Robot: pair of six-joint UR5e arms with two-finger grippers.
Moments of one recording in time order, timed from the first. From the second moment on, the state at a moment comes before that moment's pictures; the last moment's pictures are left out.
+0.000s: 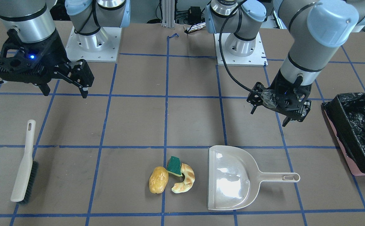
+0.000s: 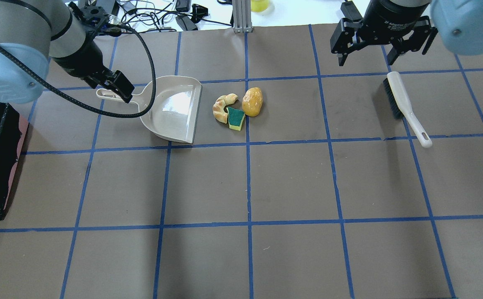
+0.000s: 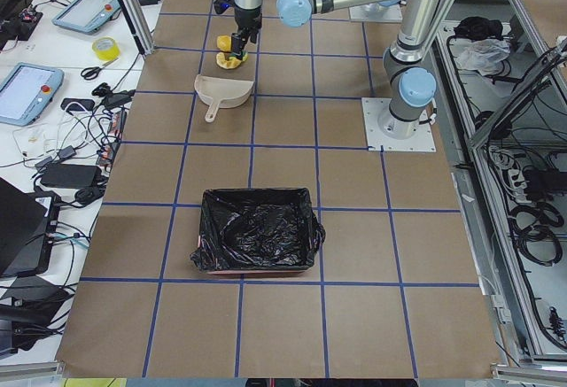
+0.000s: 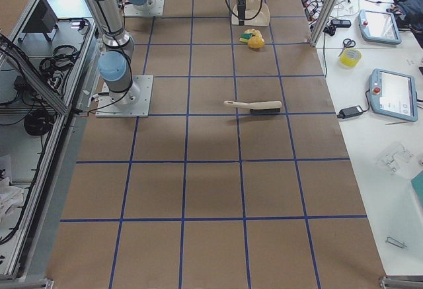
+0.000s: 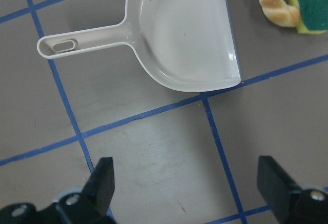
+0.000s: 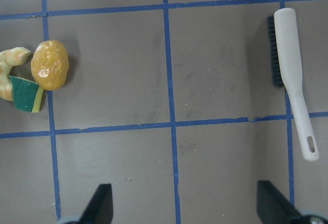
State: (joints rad) left arm -1.47 -1.70 -1.64 -1.28 1.57 0.67; right arm 1.58 -1.51 1.49 -1.69 -1.59 0.06
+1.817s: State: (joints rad) left arm -1.37 -2.10 -1.48 -1.08 1.61 1.84; right arm 1.18 -1.24 1.84 -2.10 -1.62 -0.66
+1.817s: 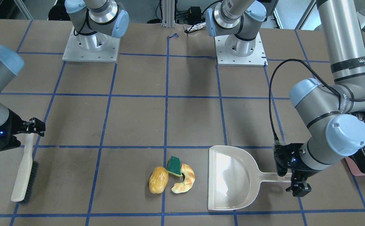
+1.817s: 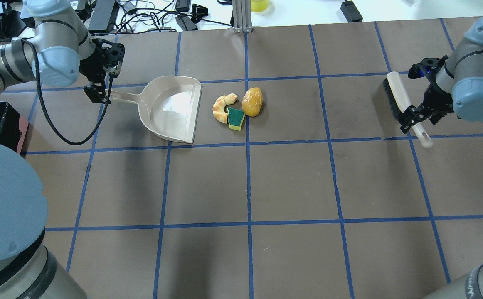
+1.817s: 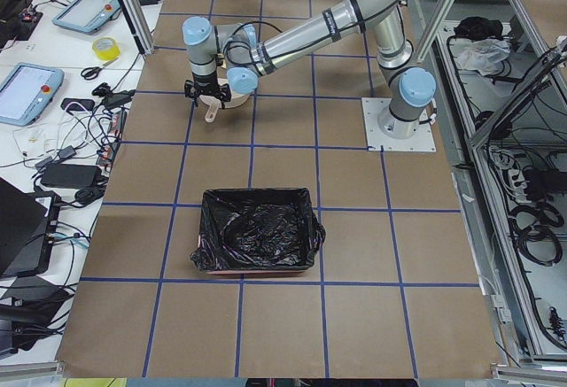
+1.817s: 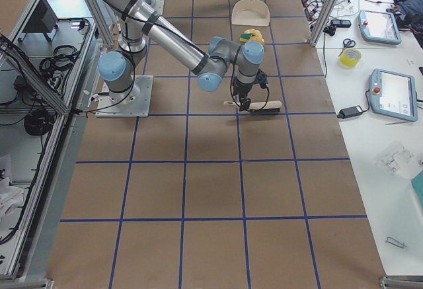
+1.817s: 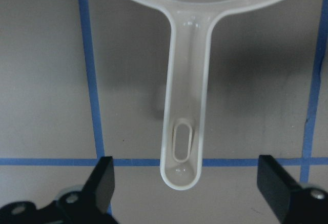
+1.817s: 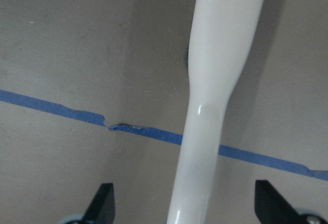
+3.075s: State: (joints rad) left arm -1.37 -2.13 -1.50 -1.09 1.62 1.84; right arm 1.17 -1.25 1.83 -2.05 -1.62 -0.63
